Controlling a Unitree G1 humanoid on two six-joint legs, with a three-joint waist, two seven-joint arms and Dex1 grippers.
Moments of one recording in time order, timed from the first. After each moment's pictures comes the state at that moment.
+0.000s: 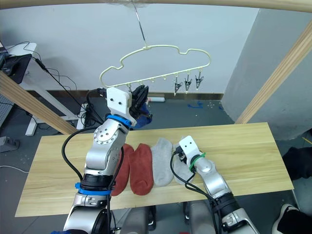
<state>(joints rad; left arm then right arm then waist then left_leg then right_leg) -0.53 0.16 0.04 -0.01 -0.20 0.19 -0.30 -0.31 -0.12 0.29 0.22 -0.10 0.33 0.25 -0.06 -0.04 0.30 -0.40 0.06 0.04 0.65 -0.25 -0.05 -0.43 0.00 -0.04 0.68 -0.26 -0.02</state>
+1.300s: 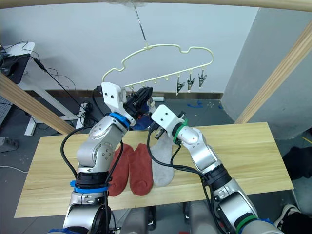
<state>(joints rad) -0.56 0.16 0.10 -0.07 -0.42 0.42 -0.34 -0.66 -0.08 0.37 0.14 -0.18 0.27 0.38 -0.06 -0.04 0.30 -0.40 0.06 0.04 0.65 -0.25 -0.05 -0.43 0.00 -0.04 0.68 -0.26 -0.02</state>
